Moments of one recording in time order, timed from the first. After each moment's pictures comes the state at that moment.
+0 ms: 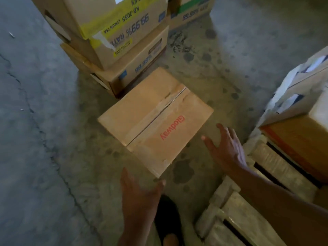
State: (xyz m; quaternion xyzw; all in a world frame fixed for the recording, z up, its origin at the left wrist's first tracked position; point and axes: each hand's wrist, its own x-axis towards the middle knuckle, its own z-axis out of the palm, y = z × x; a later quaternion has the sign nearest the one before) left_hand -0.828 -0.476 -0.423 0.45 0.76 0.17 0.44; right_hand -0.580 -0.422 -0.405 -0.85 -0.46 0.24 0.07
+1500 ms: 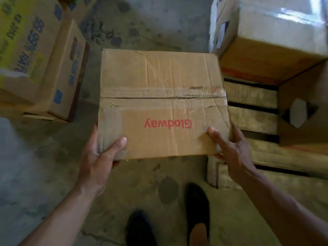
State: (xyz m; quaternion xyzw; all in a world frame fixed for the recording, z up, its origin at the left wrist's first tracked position) left_hand -0.854 -0.341 -0.403 0.53 0.48 0.16 0.68; right_hand -0.634 -0.563 -0.391 -0.74 0.00 0.33 0.59
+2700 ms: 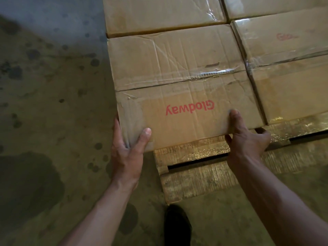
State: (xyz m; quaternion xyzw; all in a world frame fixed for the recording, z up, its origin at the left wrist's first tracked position) left_hand -0.572 -0.530 -0.435 0.64 0.38 0.12 0.66; right_hand -0.450 -0.739 -0.428 -0.66 0.37 -0.01 0.66
